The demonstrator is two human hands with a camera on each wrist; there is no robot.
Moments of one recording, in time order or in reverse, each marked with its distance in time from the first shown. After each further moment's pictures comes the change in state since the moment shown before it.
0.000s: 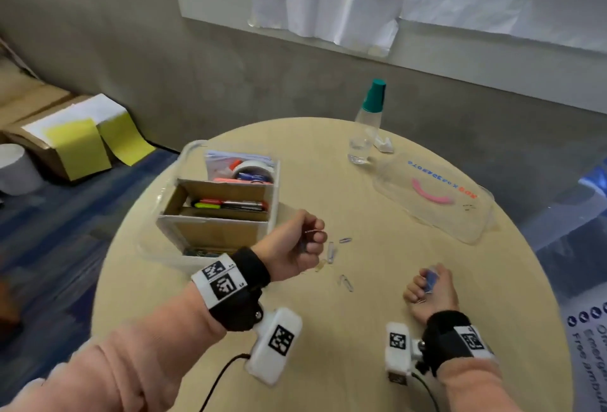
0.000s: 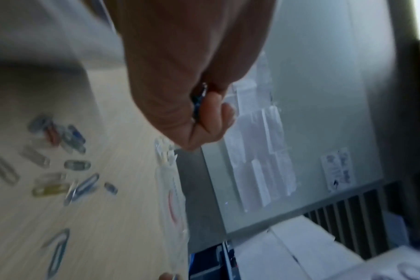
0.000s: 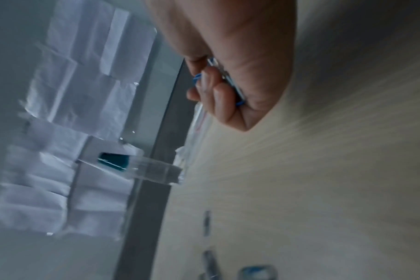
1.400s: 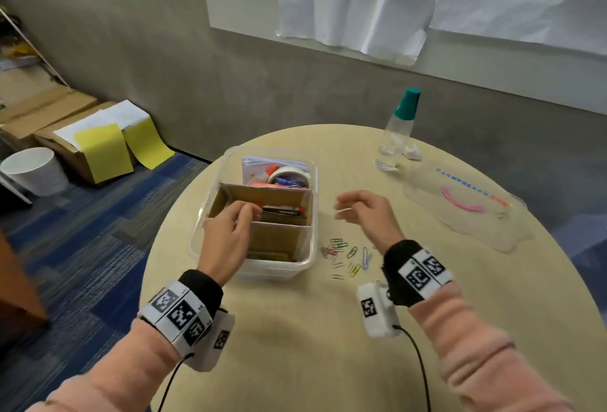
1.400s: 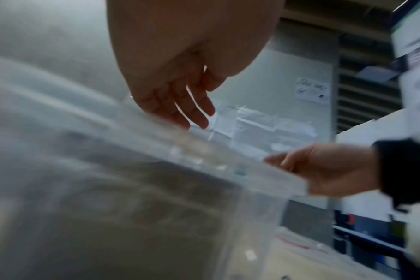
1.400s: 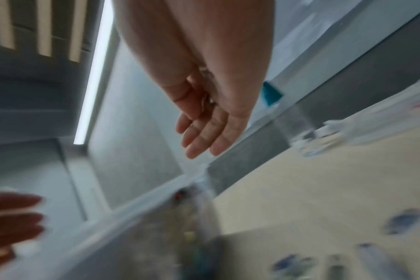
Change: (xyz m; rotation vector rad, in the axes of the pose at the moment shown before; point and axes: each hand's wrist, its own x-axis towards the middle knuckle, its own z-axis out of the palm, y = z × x) left_hand -0.062 0.022 -0.116 0.932 0.732 0.824; right_hand -0.075 0.041 0.184 -0.914 -0.528 -0.565
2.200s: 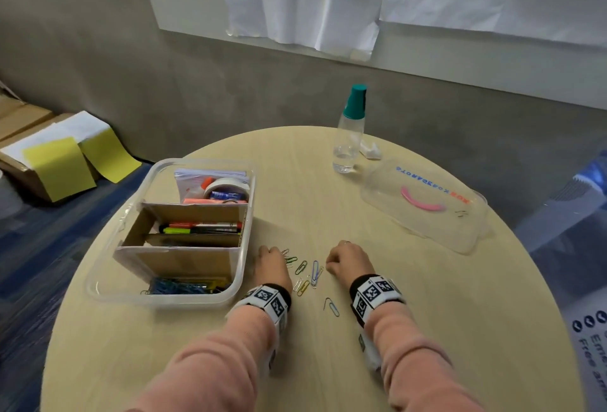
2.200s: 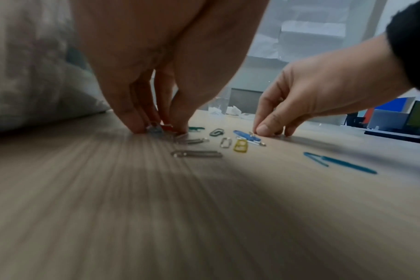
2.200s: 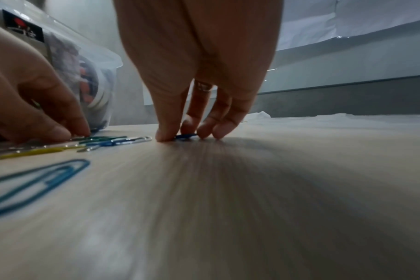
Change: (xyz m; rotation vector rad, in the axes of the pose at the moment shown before) left_hand 0.008 -0.015 0.200 0.729 -0.381 -0.267; right_hand 0.040 0.129 -0.075 -0.929 -0.080 0.056
